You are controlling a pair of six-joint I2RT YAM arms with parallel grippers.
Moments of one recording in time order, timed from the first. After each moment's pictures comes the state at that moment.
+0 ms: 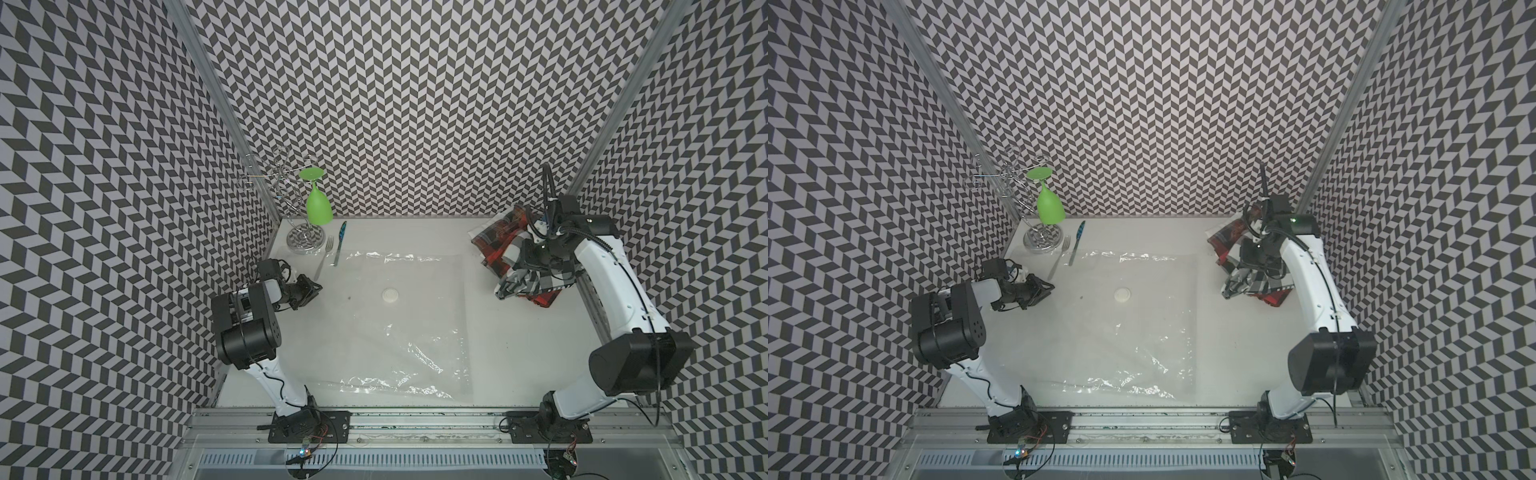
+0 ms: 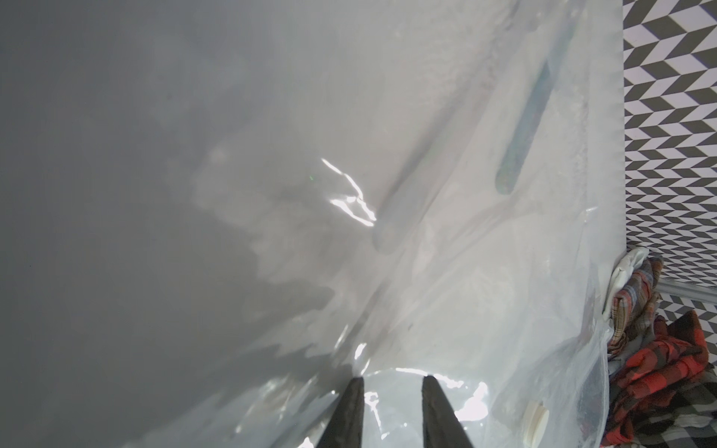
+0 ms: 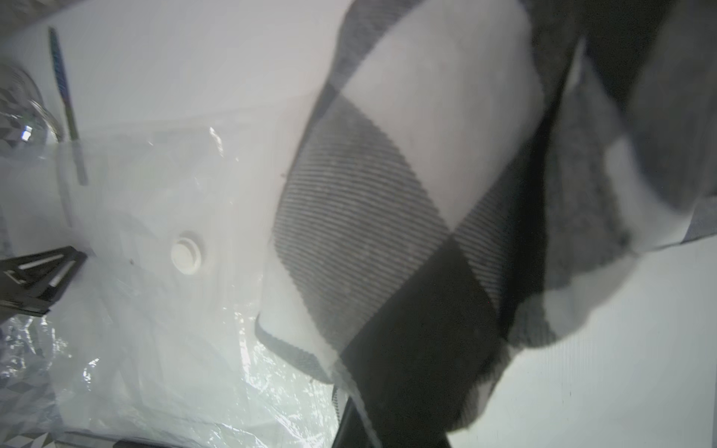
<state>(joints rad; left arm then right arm) 0.36 1.85 0.99 -0.28 0.61 -0.41 0.03 1.57 1.64 -1.30 -0.17 0.18</state>
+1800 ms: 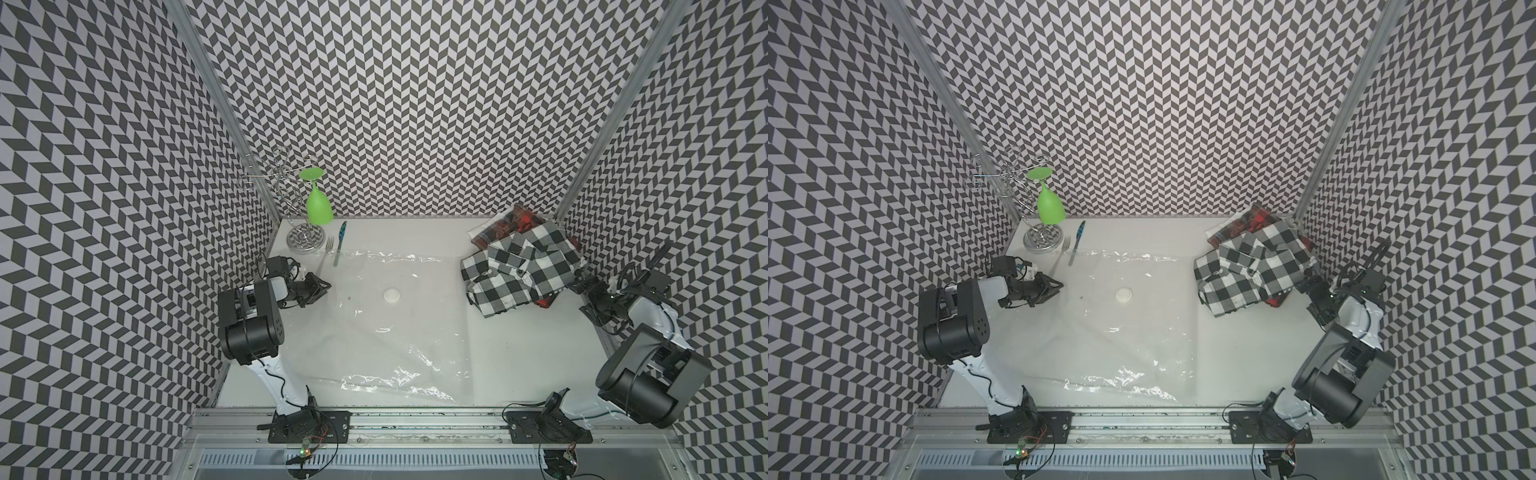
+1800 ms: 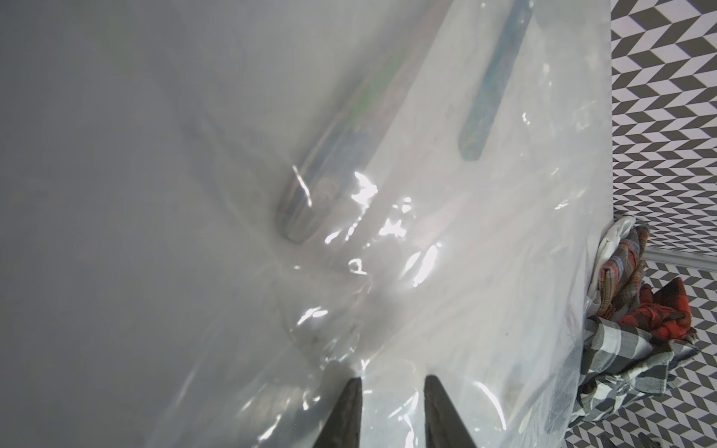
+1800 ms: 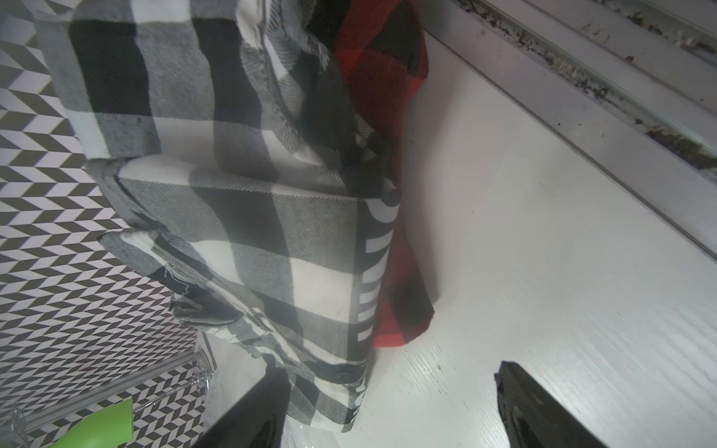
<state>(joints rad) 0.30 1.87 1.01 -0.28 0.66 -0.41 -0.72 1.47 0.97 -0.58 -0.64 0.36</state>
